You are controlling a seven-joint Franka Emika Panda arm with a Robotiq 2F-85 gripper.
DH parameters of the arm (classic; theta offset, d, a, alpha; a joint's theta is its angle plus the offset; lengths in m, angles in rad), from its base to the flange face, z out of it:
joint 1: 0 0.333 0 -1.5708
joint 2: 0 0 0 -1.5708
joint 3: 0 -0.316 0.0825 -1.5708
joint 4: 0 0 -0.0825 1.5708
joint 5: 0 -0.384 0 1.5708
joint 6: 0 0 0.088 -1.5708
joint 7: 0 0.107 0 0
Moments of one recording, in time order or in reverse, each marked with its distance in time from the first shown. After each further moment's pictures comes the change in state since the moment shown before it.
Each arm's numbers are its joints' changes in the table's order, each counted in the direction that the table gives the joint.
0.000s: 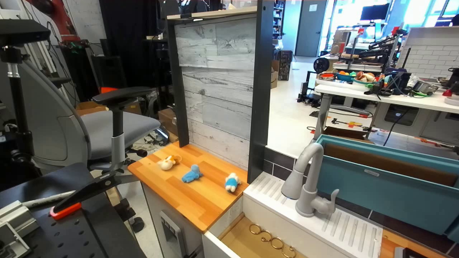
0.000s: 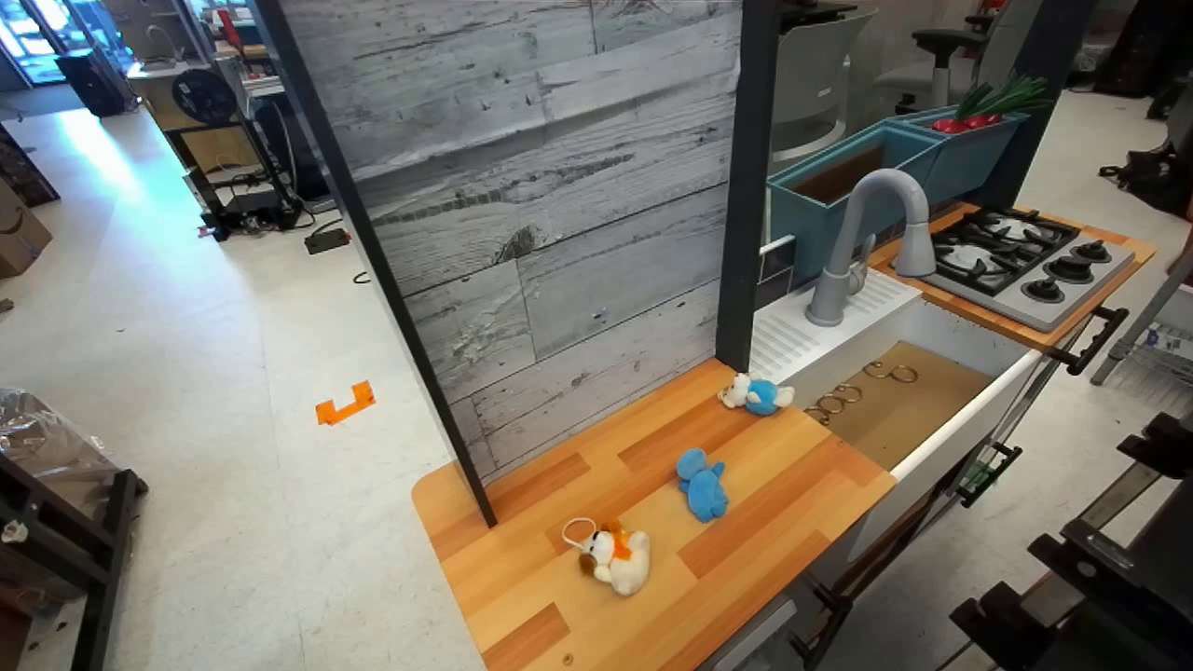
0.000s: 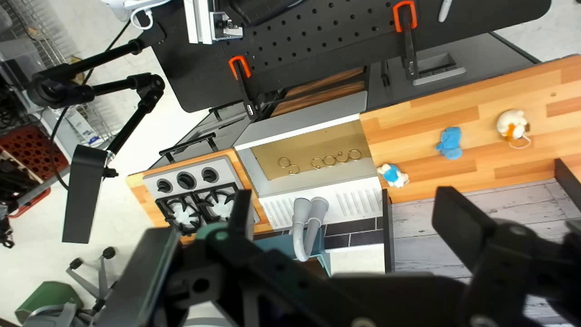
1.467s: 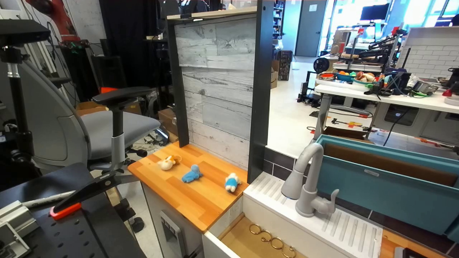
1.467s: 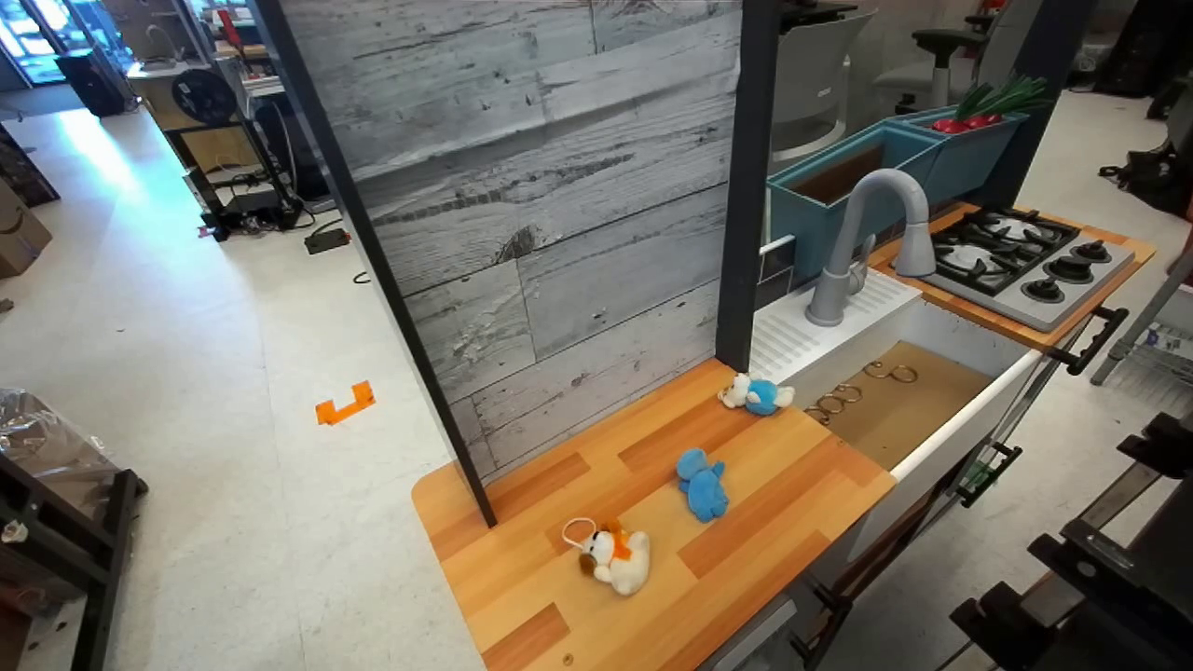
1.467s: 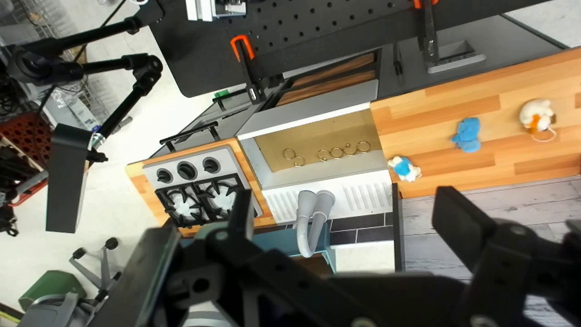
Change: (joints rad) arm -0.021 0.083 0.009 -0.042 0.059 -0.124 0.004
